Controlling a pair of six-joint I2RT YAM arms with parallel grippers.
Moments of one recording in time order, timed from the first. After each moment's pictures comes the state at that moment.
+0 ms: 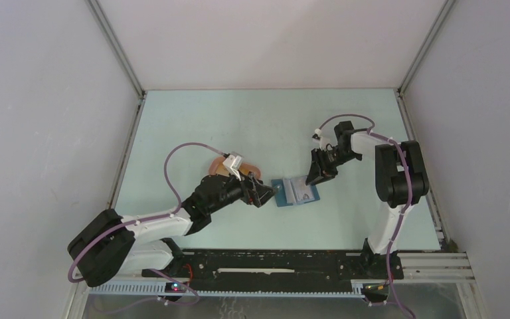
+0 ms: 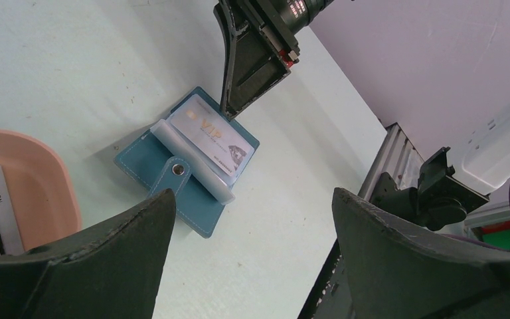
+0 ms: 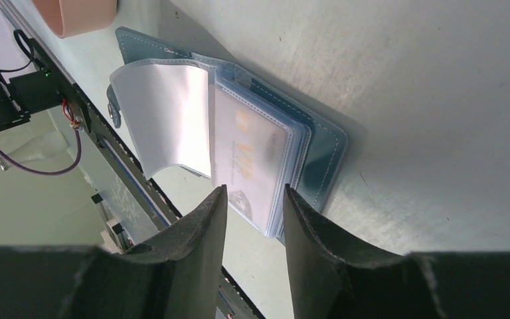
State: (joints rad) left arm -0.80 1.19 0.34 0.72 0.17 -0.62; right arm 0.14 1.91 1.17 -0.72 -0.79 -0.10
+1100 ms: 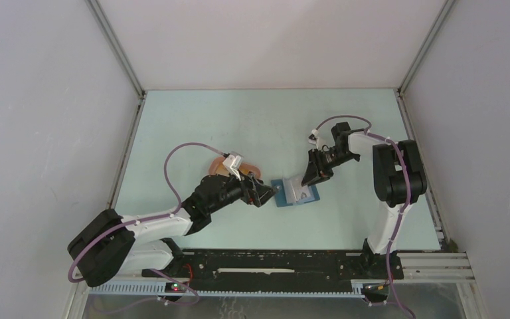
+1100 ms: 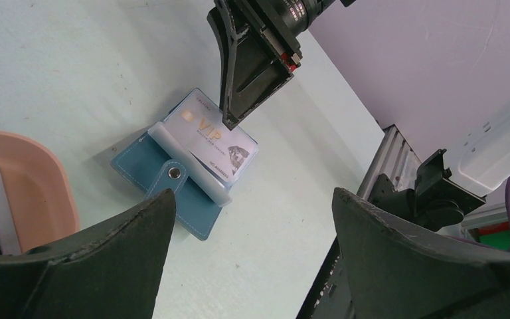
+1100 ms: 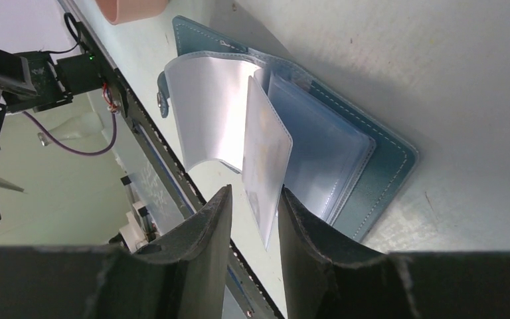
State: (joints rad) left arm -0.80 1.19 0.34 0.72 0.17 -0.63; right arm 0.17 1.93 1.17 -0.74 -0.90 -0.09
